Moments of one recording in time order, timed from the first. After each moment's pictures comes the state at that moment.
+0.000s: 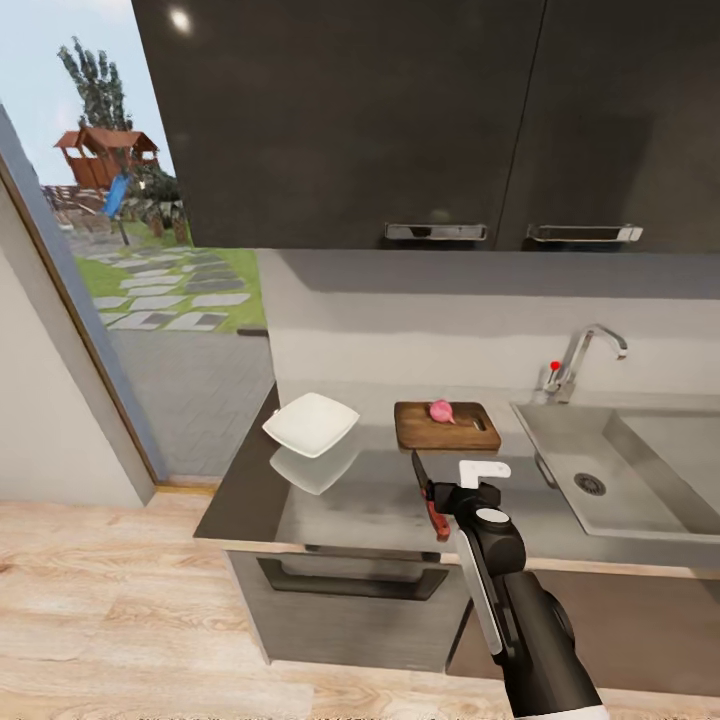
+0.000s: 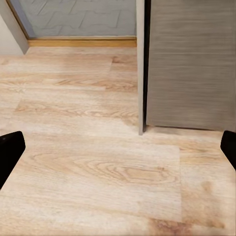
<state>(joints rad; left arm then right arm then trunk) 0.10 0.12 -0.14 -0.26 0.22 -1.05 0.04 -0.42 0.17 0.08 -1.46 0.05 0.71 -0.26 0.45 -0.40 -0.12</state>
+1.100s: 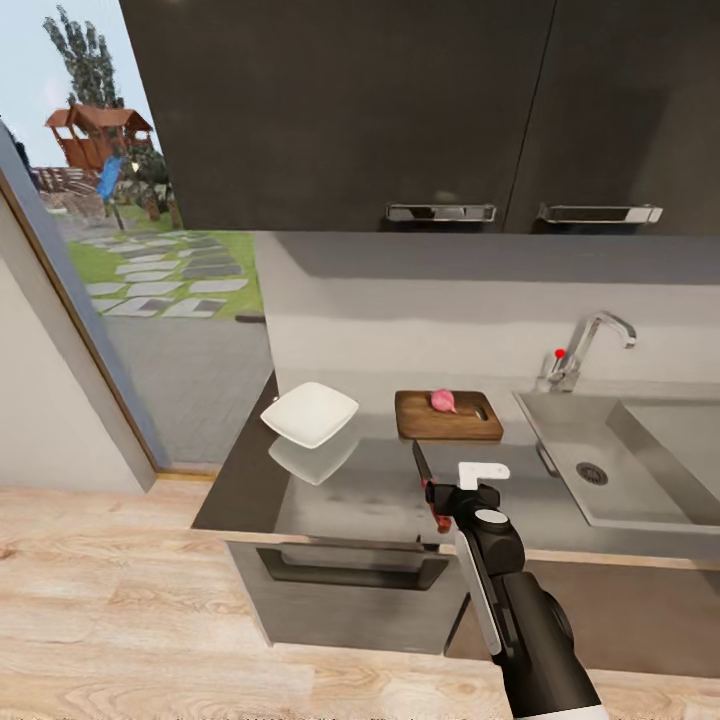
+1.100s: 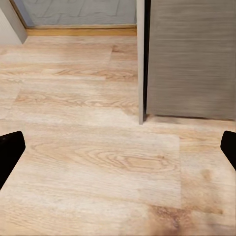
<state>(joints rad) 0.10 0.12 -0.14 -0.26 0.22 -1.05 0.04 -0.42 0.17 0.08 -1.45 0.05 0.71 -0.26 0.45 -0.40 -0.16</state>
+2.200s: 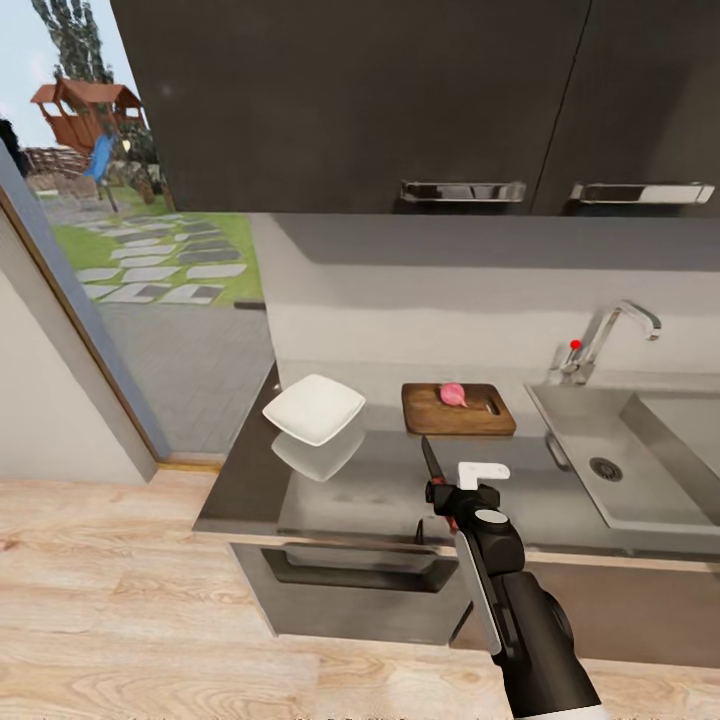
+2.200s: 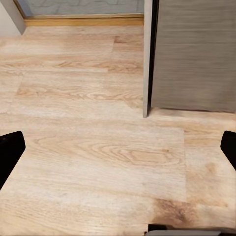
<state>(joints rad) 0.10 0.12 -0.14 -0.26 0.22 -1.05 0.04 -0.42 0.17 0.08 -1.45 0.05 0.71 -0.26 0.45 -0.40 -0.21</state>
